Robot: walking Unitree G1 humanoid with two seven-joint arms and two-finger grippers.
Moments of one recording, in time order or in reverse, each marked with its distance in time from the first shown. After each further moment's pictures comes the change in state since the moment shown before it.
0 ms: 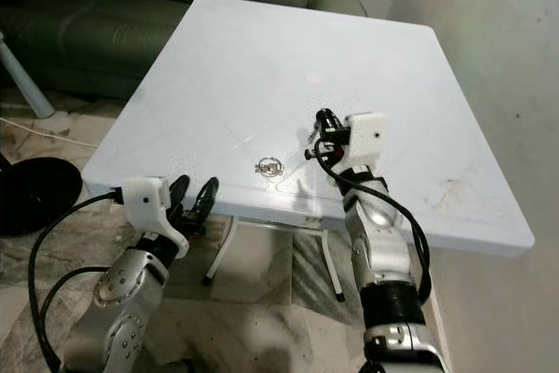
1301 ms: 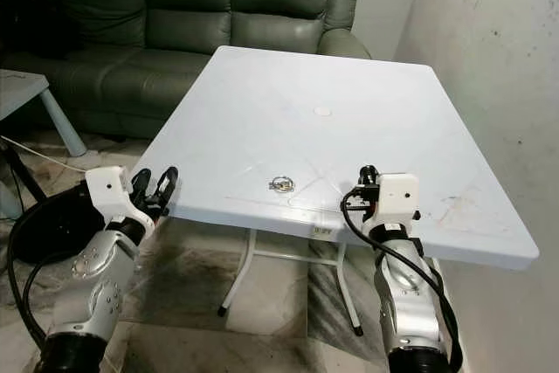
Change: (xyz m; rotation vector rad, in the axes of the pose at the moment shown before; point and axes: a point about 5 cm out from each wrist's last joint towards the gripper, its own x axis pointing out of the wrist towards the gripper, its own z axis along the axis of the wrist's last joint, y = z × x) left arm 0.028 0.061 -0.004 -0.013 -0.022 0.128; right arm -0.058 -0.037 -0.045 -0.157 0.183 -0.200
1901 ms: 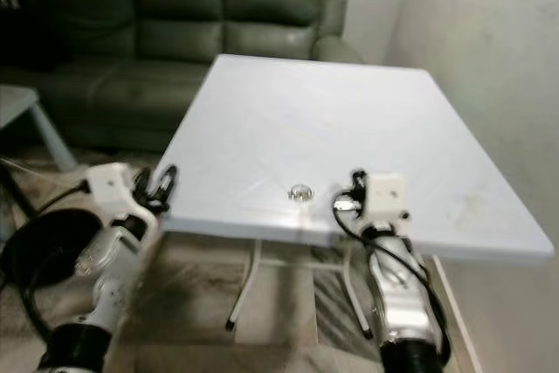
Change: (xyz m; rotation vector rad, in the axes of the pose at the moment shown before) left arm 0.002 0.011 -0.004 -0.054 0.007 0.096; right arm 0.004 0.023 -0.009 0.010 0.055 0.058
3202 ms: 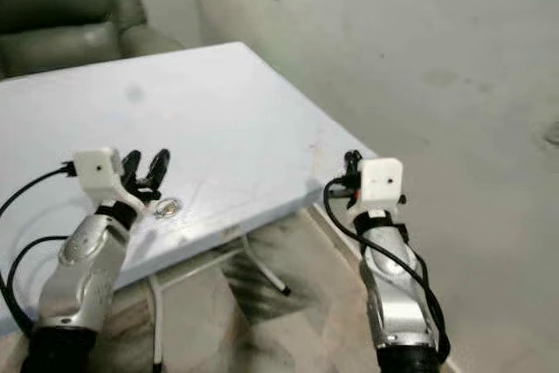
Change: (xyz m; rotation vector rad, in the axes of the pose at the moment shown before) left arm -0.004 -0.010 0.035 0.113 -0.066 -0.075; right arm 0.000 0.009 0.034 -0.015 -0.107 0.010
